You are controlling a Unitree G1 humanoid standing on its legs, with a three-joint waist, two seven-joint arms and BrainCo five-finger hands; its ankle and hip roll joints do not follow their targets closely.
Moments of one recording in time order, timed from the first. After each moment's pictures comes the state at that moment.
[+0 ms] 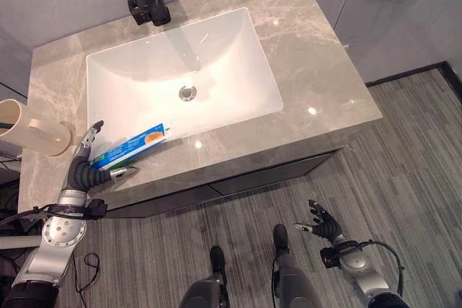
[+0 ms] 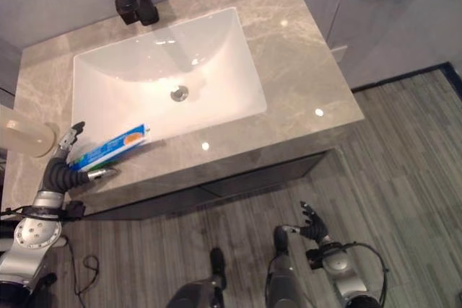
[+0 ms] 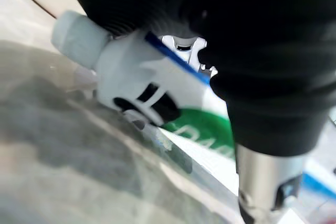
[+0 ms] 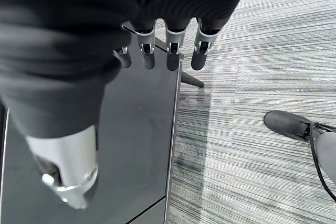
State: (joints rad) left arm 0.03 0.78 0.03 0.24 -0.12 -0.43 0.21; right arm -0.02 -0.43 0.27 0.64 0.14 -0.19 -0.04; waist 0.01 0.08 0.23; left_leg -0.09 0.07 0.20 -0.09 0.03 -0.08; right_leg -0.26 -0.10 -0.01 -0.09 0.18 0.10
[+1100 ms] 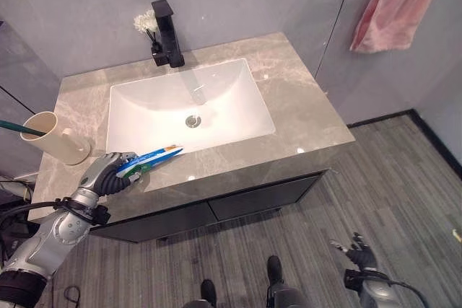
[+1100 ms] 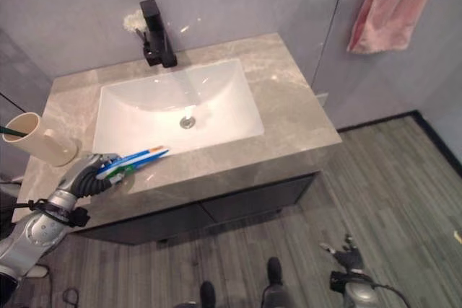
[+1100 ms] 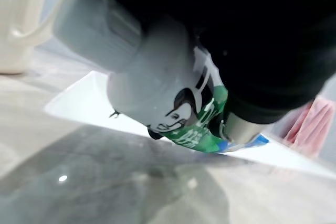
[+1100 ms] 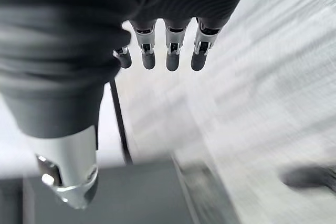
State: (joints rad) left arm -0.04 0.89 -0.12 0.25 0.25 -0.39 0.24; right arm 0.07 -0.41 -0.10 0.80 0.38 -0.20 -0.20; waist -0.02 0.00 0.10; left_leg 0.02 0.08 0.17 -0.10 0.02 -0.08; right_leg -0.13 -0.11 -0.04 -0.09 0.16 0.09
